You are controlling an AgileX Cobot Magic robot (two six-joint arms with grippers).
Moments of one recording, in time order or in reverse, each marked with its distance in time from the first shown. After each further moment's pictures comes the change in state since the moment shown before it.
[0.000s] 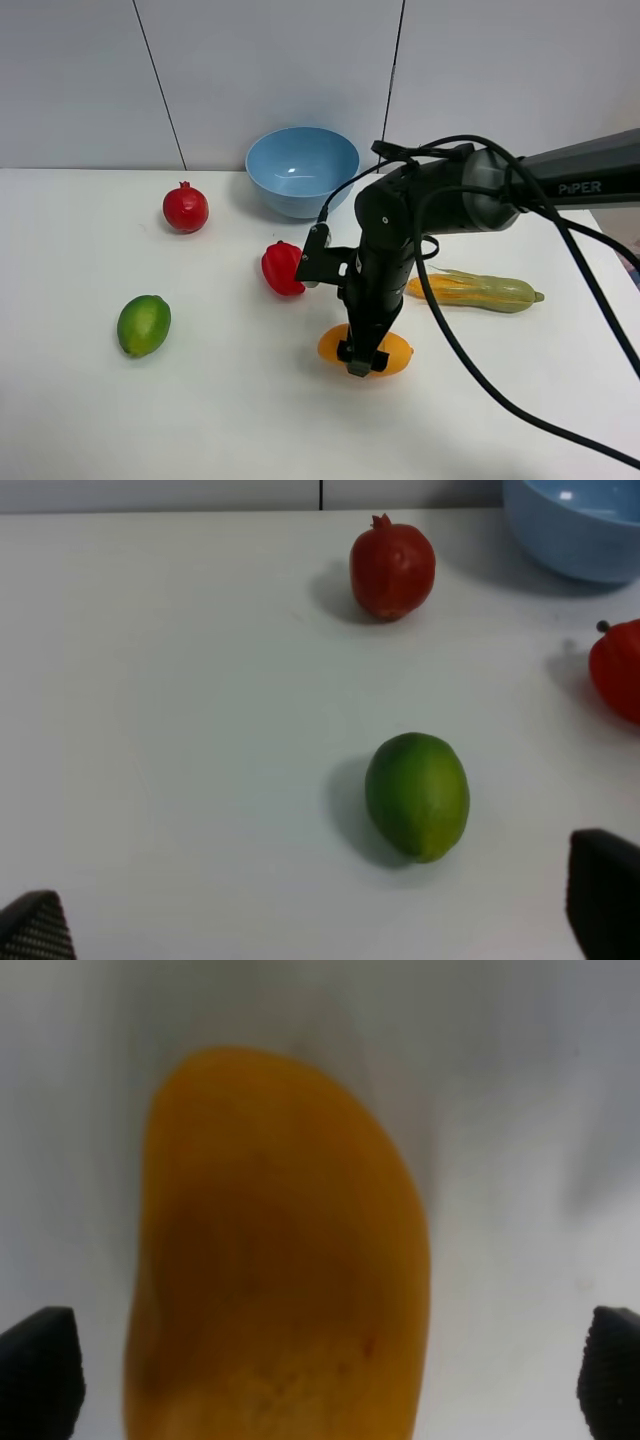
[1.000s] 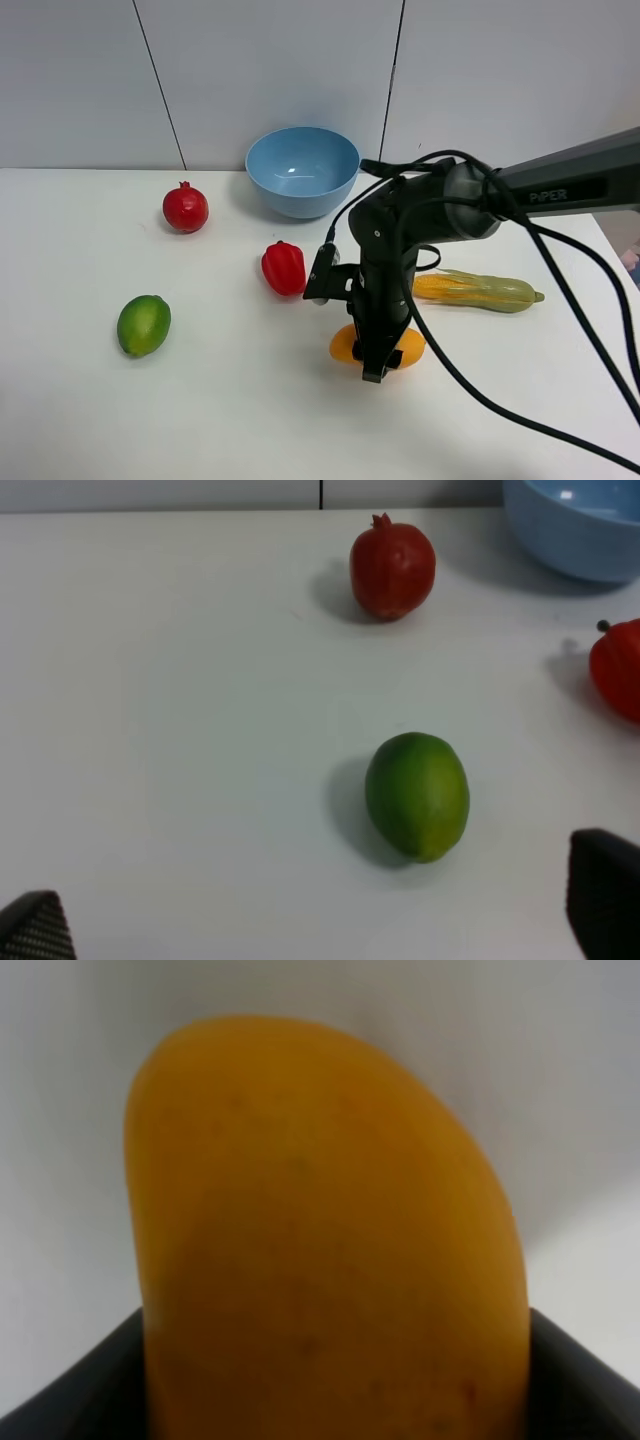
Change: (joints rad) left arm 0.000 0.000 0.000 0.000 0.000 0.000; right arm 0.000 0.002 -0.009 -0.035 0.090 0.093
